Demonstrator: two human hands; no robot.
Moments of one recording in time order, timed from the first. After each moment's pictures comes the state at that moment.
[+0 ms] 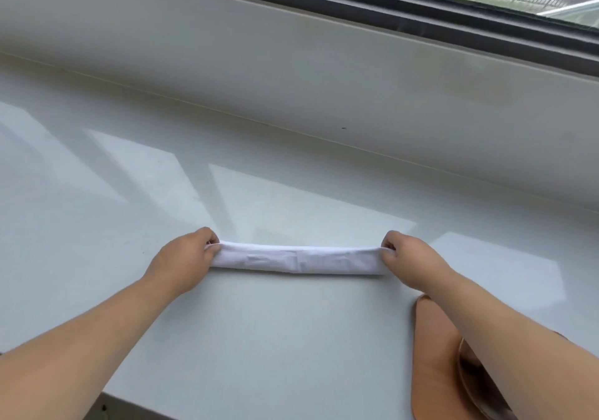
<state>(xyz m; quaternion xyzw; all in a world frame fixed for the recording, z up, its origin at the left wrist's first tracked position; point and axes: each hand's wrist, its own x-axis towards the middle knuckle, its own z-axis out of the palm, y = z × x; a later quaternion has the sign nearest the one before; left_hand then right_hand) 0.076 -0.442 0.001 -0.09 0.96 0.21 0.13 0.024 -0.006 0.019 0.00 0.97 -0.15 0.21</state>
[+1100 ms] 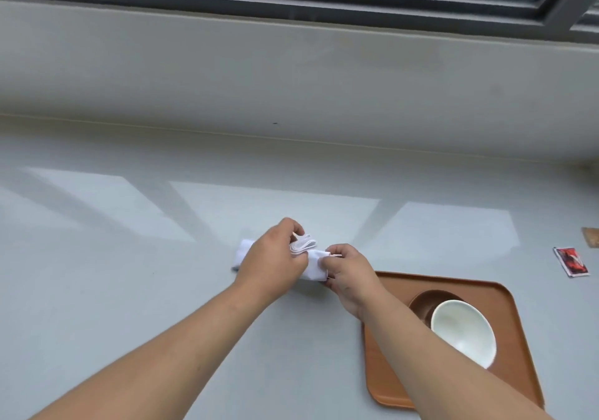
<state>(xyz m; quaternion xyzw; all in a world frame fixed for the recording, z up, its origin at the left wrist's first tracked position) 0.058 -0.190 0.059 0.02 0.91 0.39 0.16 0.083 -0.024 0.014 0.32 0.55 -0.75 0.20</state>
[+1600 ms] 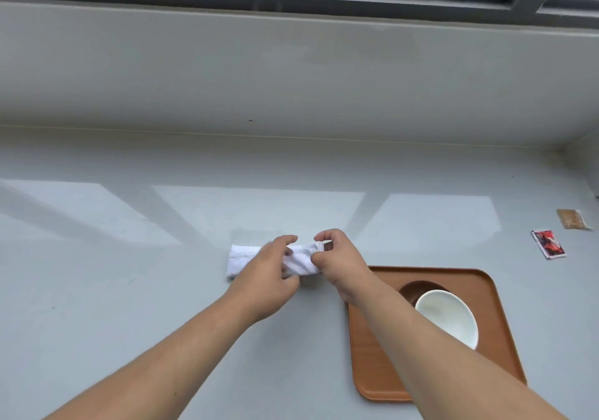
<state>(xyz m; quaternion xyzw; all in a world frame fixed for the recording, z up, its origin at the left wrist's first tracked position) 0.074 -0.185 0.034 0.06 0.87 0.39 0.29 0.073 -0.005 0.022 0.28 0.70 -0.62 0.20</state>
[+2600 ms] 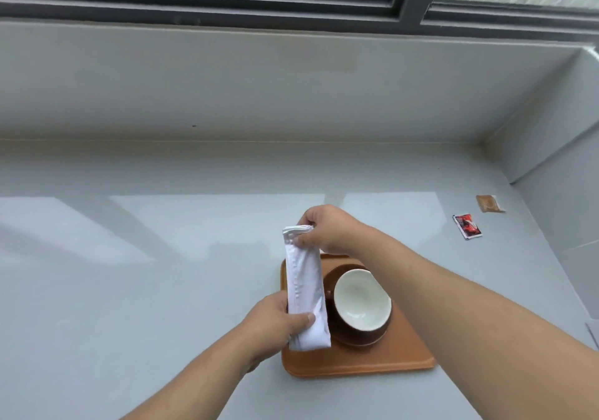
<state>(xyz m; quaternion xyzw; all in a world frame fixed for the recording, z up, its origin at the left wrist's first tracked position) 0.180 -0.065 0.043 -0.06 0.70 0.54 0.46 0.078 0.122 0.087 0.07 0.90 -0.36 0.25</state>
